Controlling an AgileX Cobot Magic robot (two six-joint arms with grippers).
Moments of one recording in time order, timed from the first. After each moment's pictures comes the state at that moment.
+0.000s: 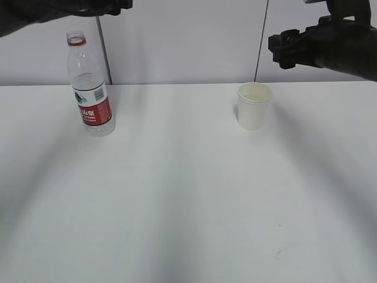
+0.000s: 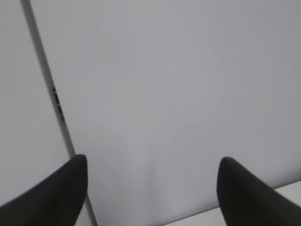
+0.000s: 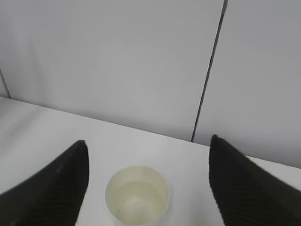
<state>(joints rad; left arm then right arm) -0.33 1.86 -1.43 -0.39 -0.24 0.48 0.14 1.67 -1.00 -0.10 -0.34 0.00</state>
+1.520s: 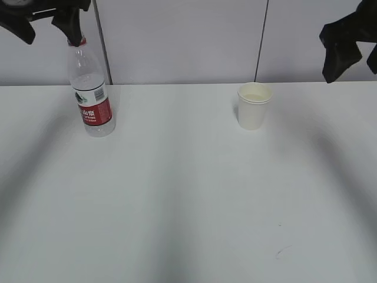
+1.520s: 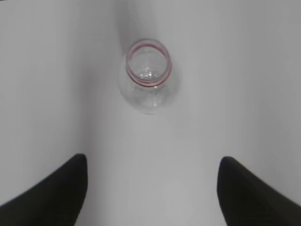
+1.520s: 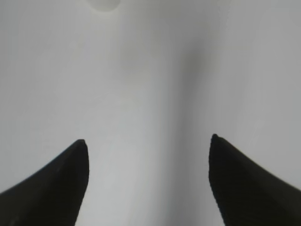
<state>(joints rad) -0.28 1.85 -1.93 0.15 1.25 -0.21 0.14 1.63 -1.58 -0.09 1.24 0.02</state>
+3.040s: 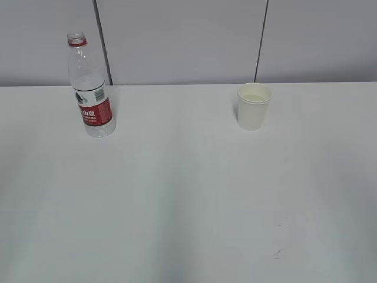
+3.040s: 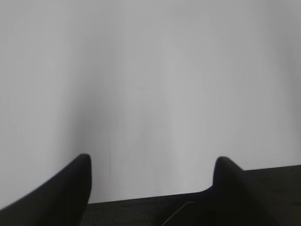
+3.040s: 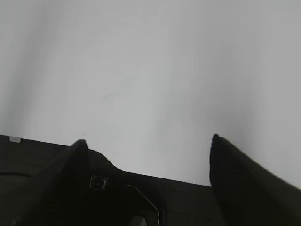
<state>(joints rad) -0.22 0.55 -0.84 0.13 1.26 -0.16 0.14 0.59 -0.85 0.05 1.25 0.05</state>
